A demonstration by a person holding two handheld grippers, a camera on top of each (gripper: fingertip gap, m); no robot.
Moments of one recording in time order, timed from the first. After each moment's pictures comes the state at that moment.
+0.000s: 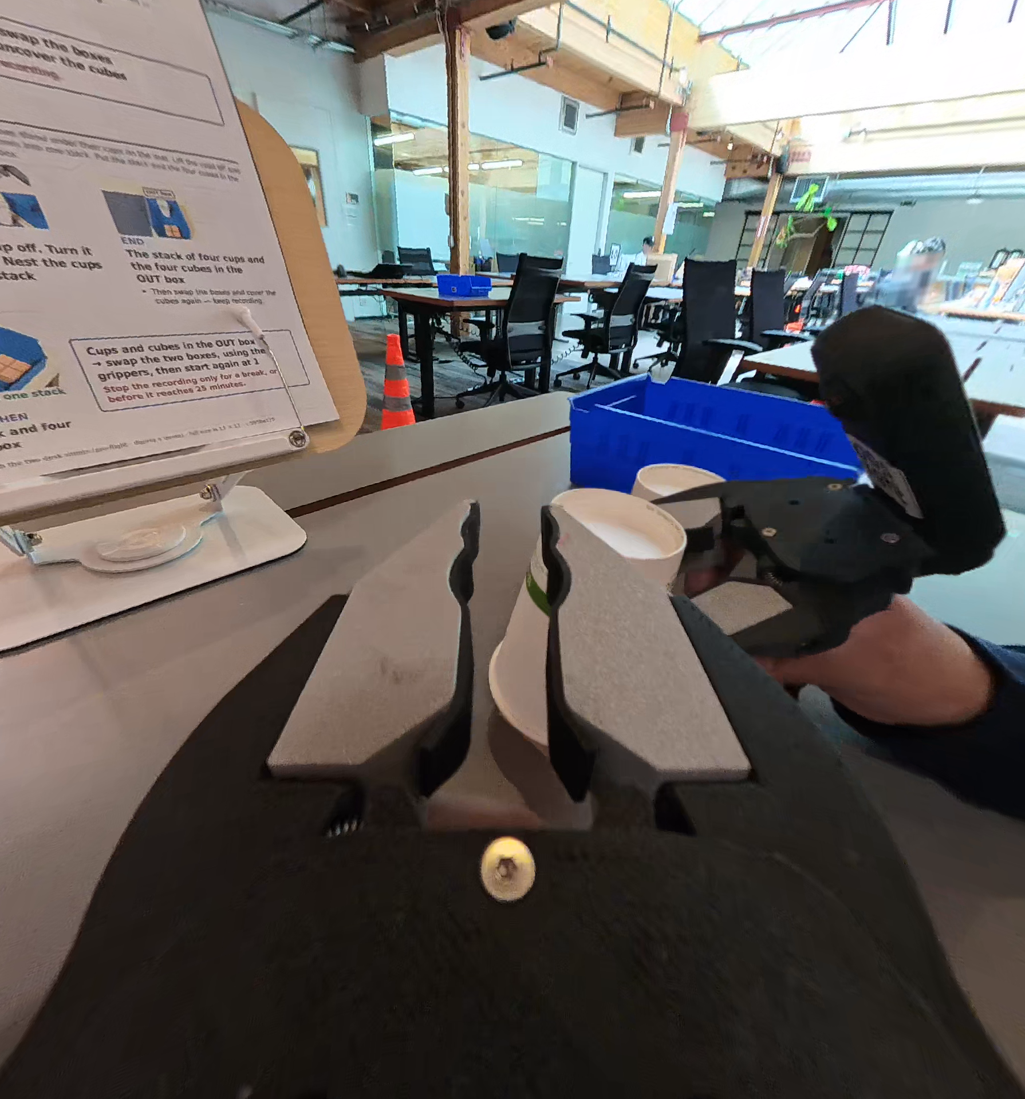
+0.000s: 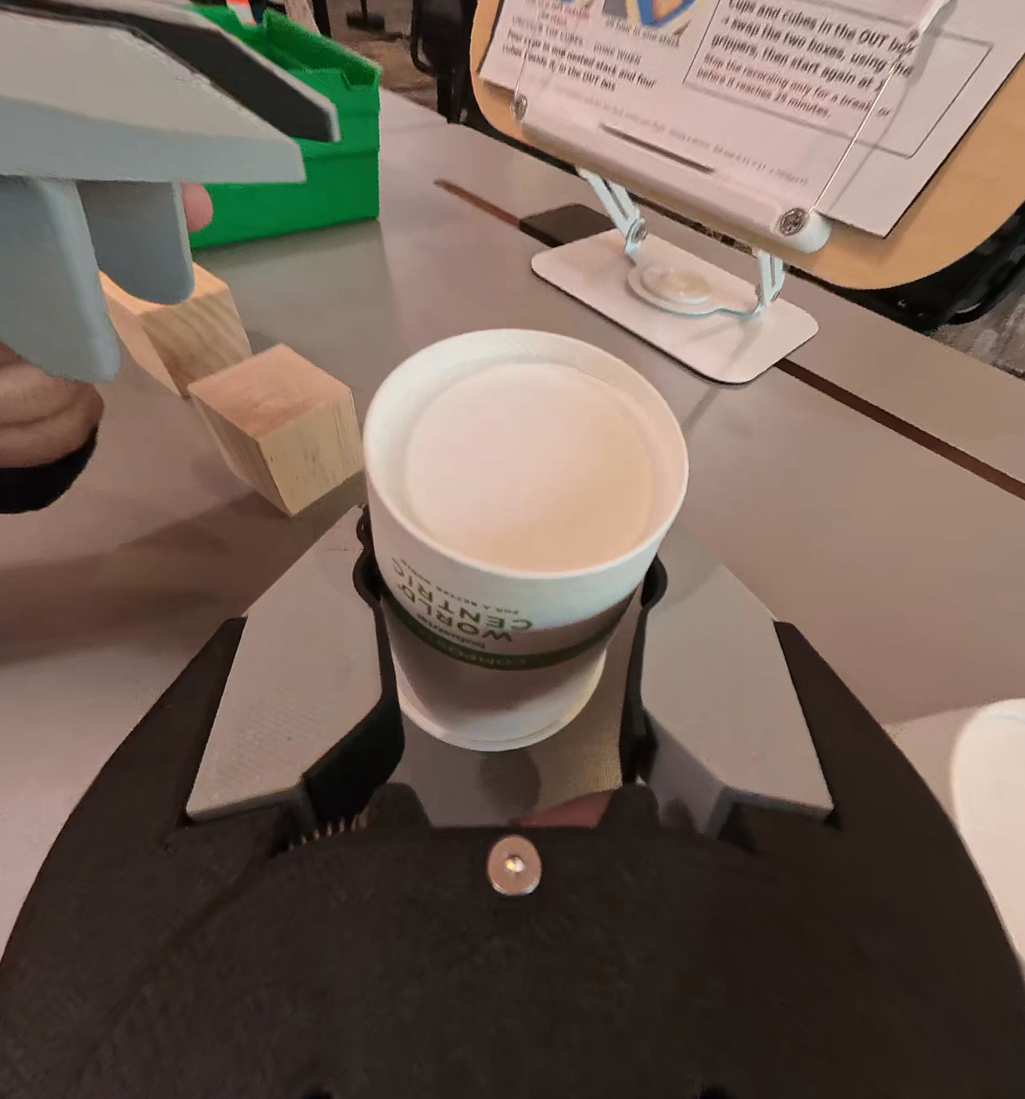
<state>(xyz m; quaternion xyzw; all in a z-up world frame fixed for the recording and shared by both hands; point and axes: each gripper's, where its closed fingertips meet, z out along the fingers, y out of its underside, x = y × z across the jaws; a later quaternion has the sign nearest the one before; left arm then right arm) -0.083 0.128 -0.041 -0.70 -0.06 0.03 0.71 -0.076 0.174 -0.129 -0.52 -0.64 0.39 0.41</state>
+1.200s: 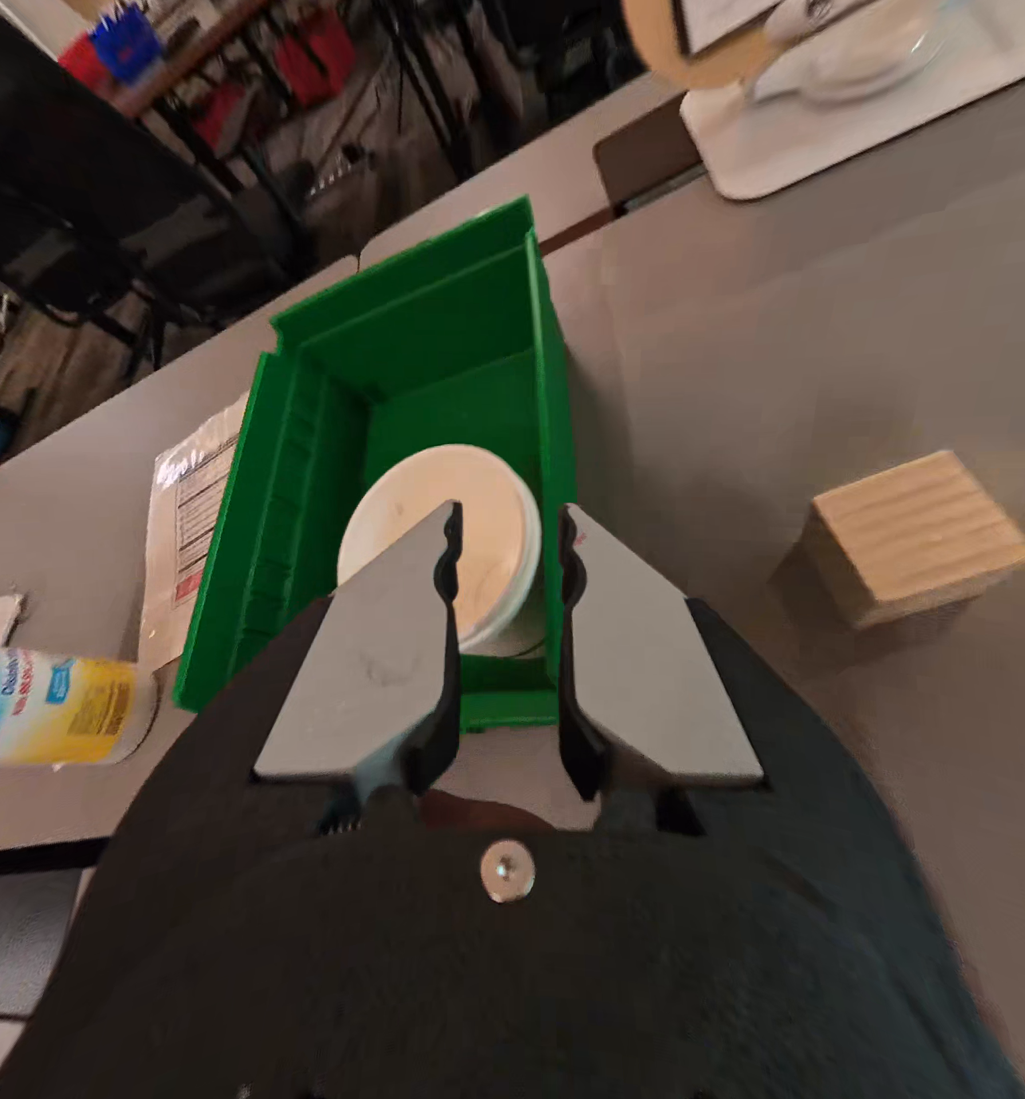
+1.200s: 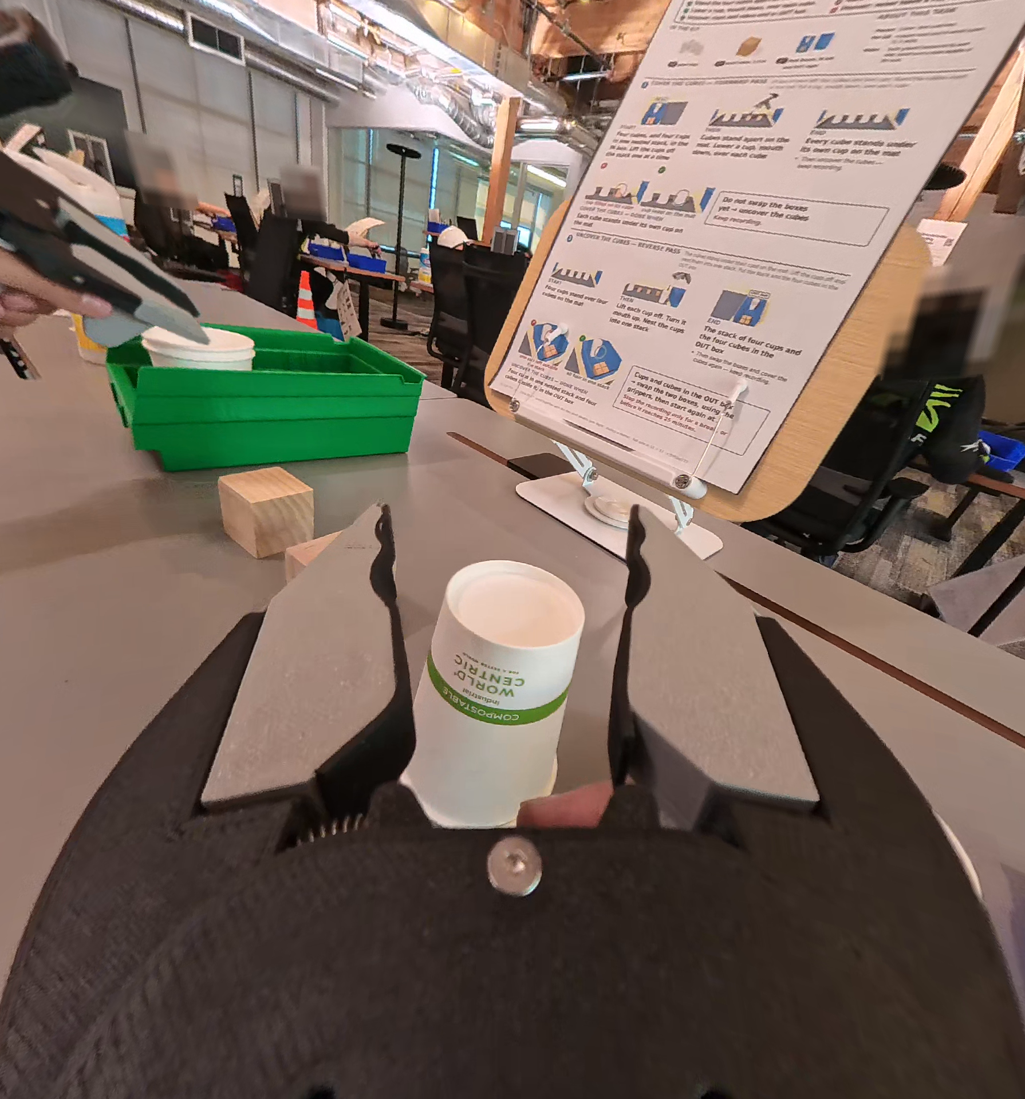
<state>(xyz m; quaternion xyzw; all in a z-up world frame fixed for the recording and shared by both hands) -0.303 -0.131 -0.069 -0.84 -0.24 0.35 0.35 -0.033 0.162 -0.038 -0.41 -0.56 0.49 0.53</state>
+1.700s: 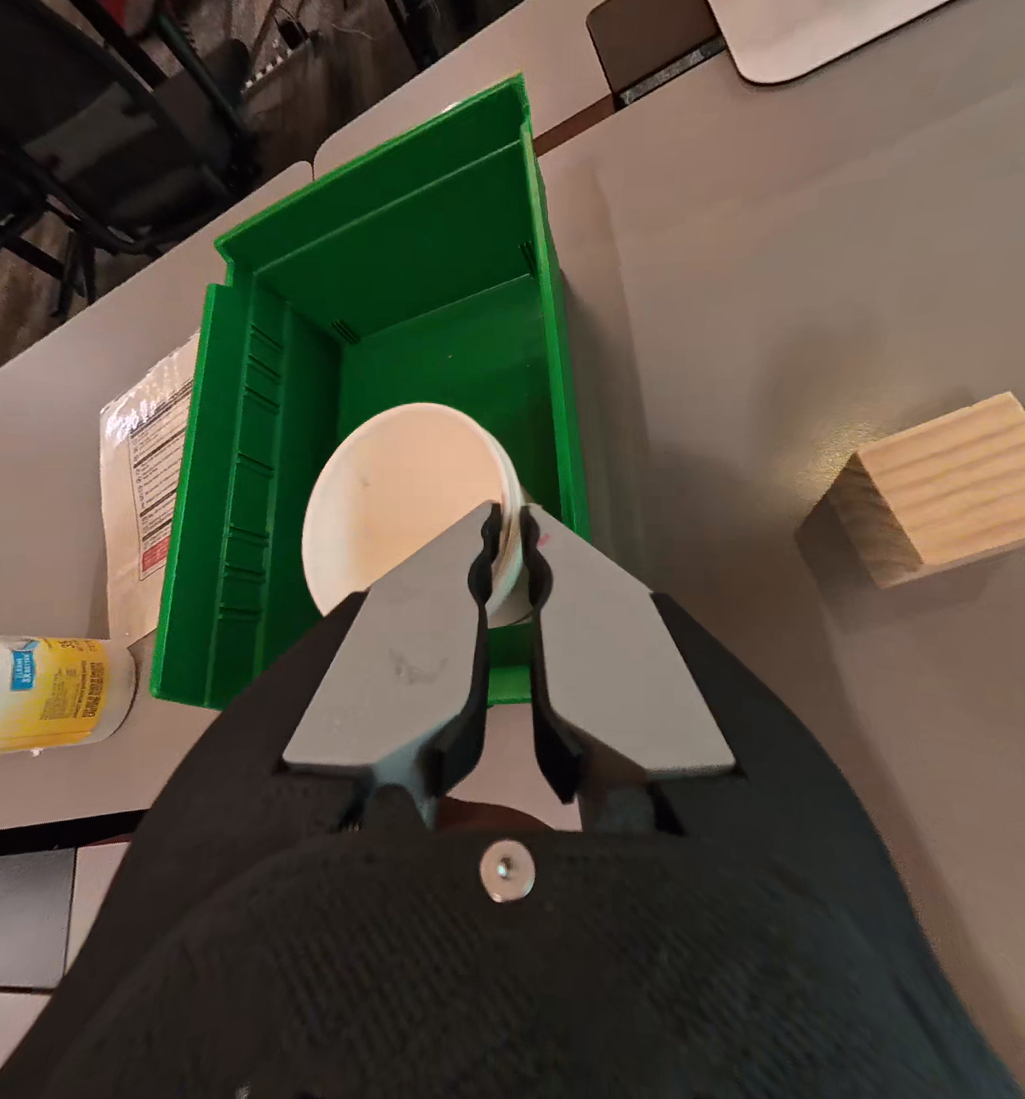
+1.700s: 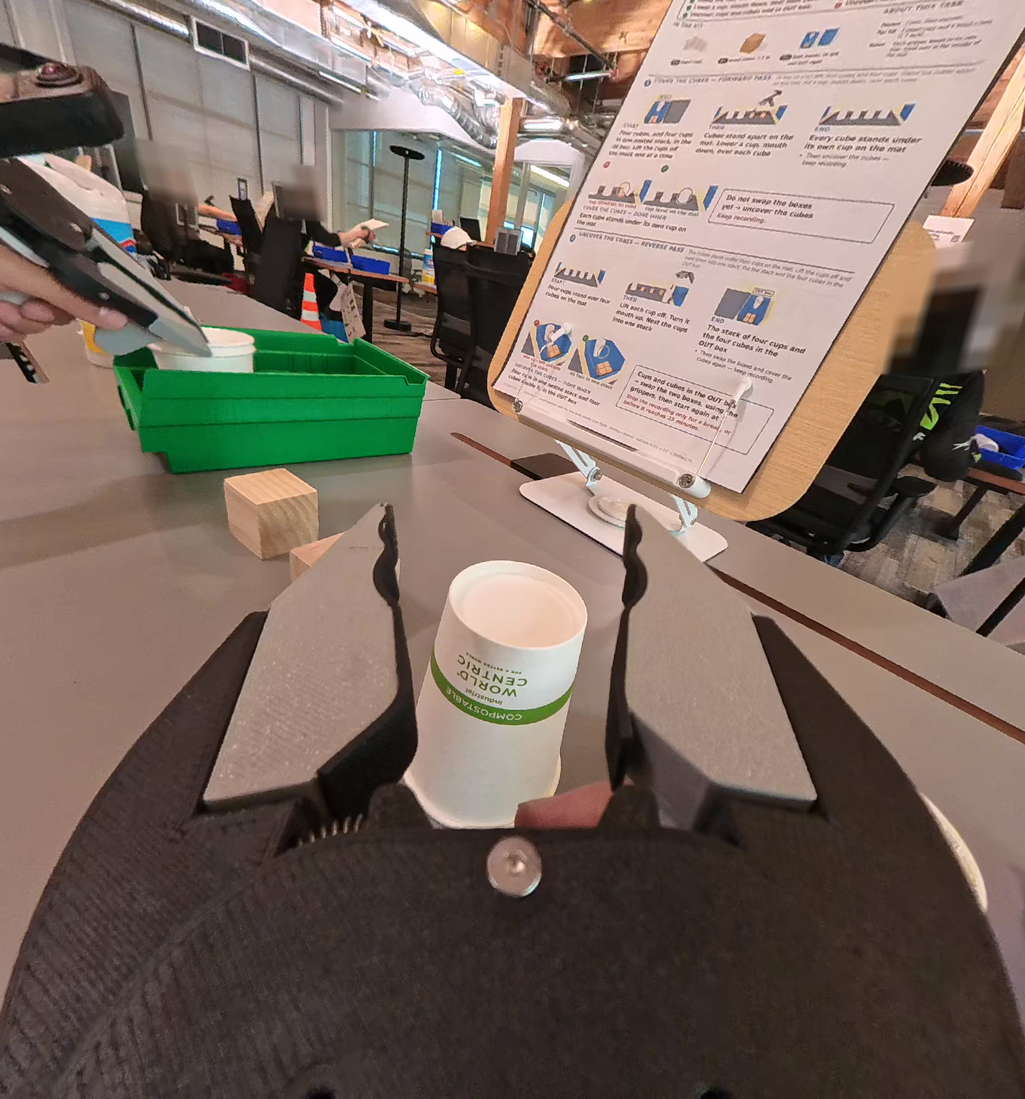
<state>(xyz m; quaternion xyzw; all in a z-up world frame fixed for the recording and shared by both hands) -0.312 -0.141 -0.090 -0.87 -0.25 0.31 0.31 -0.032 0.160 -0.038 -0.41 -0.56 0.49 0.52</state>
